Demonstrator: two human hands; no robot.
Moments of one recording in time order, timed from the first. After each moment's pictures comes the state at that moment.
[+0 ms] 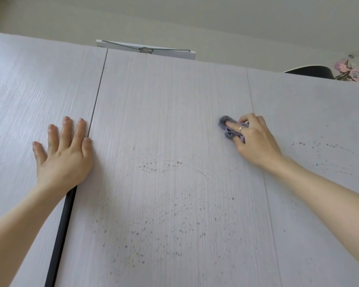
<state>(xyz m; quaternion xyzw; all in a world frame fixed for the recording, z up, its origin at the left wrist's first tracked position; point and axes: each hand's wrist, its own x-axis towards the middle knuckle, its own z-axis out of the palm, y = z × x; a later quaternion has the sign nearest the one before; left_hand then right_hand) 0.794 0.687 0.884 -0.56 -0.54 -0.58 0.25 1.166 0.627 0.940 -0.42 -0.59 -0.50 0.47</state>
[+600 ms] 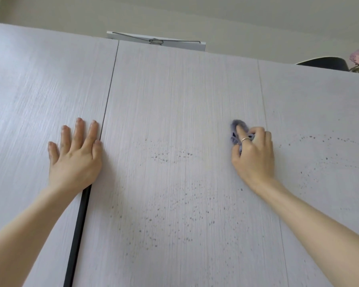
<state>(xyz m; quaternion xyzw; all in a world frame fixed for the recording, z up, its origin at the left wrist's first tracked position) 0.786 0.684 0.860 -0.58 -0.54 -0.55 0.25 1.127 0.641 0.883 -0.43 -0.49 -0.51 0.56</state>
